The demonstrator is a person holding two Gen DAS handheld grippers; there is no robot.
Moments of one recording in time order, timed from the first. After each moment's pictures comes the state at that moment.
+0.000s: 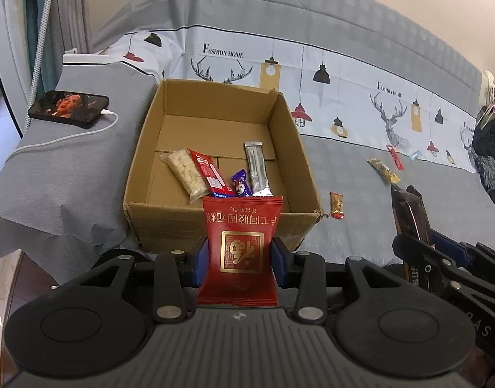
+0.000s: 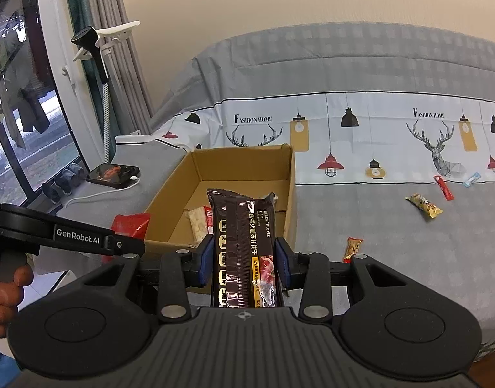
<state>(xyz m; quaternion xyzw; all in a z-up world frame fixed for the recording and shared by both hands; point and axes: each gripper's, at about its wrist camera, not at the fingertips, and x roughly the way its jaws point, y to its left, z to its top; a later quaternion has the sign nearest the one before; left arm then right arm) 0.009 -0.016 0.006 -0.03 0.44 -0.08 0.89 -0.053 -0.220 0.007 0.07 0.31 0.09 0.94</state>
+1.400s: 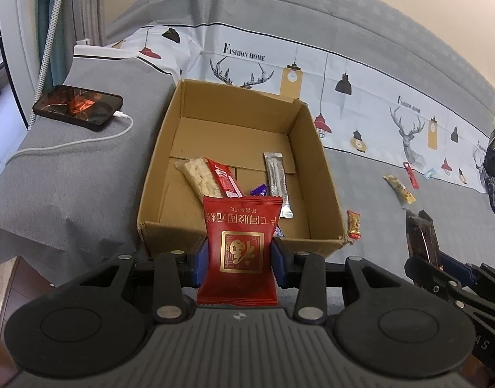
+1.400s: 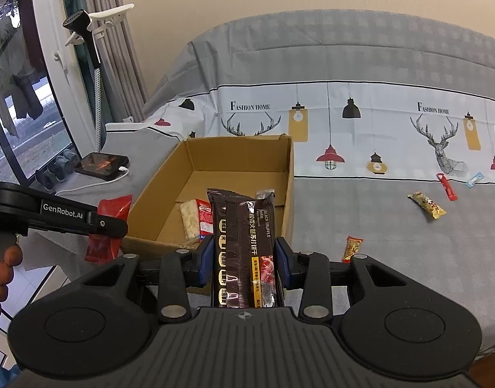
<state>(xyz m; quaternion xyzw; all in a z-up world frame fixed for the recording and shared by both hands) 0.054 0.007 -0.002 -0.06 0.45 -0.06 0.89 -0.015 -0.211 -0.003 0.06 0.34 0.08 0.93</state>
